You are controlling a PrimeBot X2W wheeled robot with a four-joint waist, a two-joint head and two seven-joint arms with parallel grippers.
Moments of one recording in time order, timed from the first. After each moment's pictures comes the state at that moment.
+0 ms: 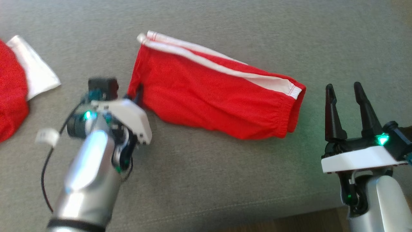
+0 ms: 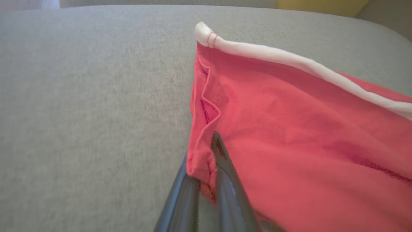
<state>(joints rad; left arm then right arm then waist) -0.56 0.11 -0.35 0.64 -0.37 0.03 0.04 -0.11 -0.05 0.01 -0.03 0.21 0.13 -0.09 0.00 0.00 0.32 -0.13</state>
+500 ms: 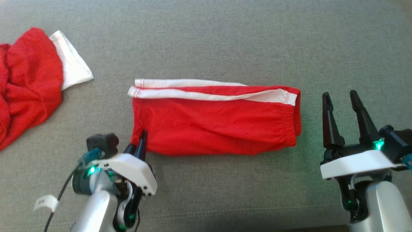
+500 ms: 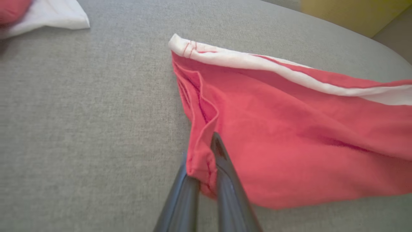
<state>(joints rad) -0.17 0.13 -0.33 0.22 -0.42 0.14 0.08 -0.08 -0.05 0.01 -0.03 0.21 0.13 -0.04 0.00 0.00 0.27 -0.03</state>
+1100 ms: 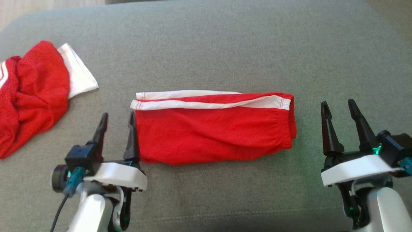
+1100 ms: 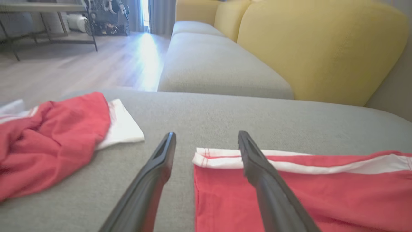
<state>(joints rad) -0.11 0.15 -0.32 0.09 -0.31 0.21 -0.20 -0.04 -0.06 0.02 -0.03 0.20 0.13 -0.01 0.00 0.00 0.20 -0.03</state>
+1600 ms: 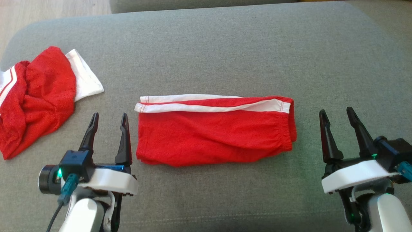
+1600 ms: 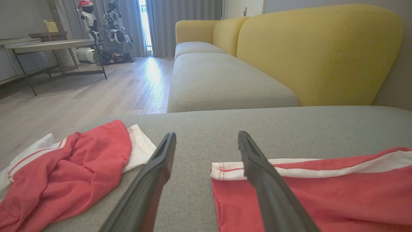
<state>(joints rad) -0.08 0.21 -0.31 0.05 -0.25 0.23 -0.24 -0.01 -0.07 0.02 -0.05 0.17 0.13 0.03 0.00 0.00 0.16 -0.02</state>
